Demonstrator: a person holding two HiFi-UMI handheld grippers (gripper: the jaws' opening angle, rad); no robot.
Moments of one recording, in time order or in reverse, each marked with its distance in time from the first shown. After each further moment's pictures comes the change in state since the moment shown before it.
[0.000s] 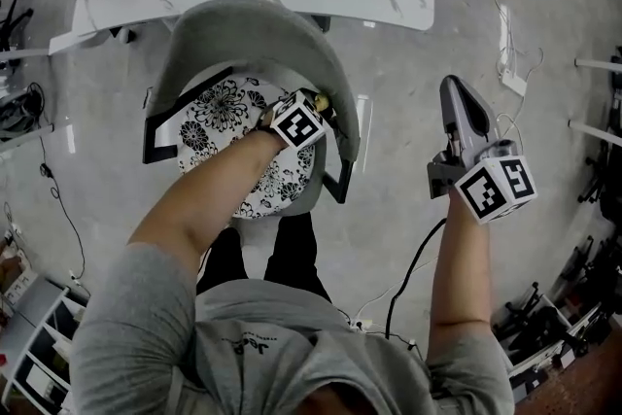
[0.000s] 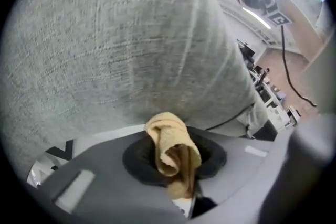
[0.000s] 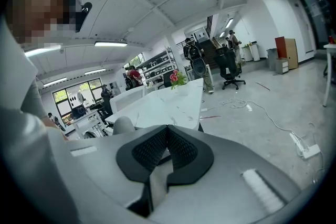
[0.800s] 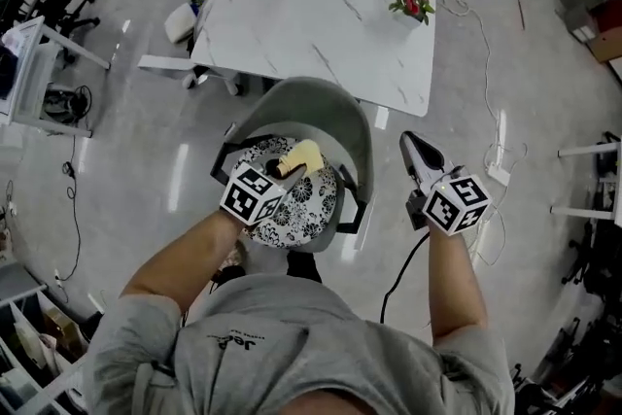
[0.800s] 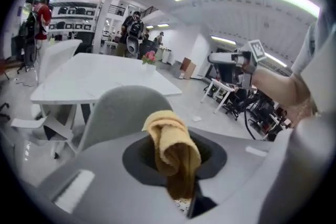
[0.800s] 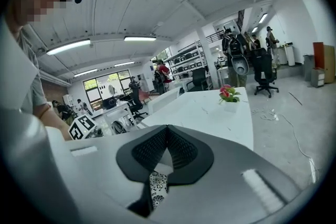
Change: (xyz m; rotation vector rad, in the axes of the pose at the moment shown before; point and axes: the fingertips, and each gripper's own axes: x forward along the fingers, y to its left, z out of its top) left arm -0.338 -0.045 0.005 -0.259 -0.426 0.250; right arm -0.014 0.168 0.077 -0.153 0.074 0.282
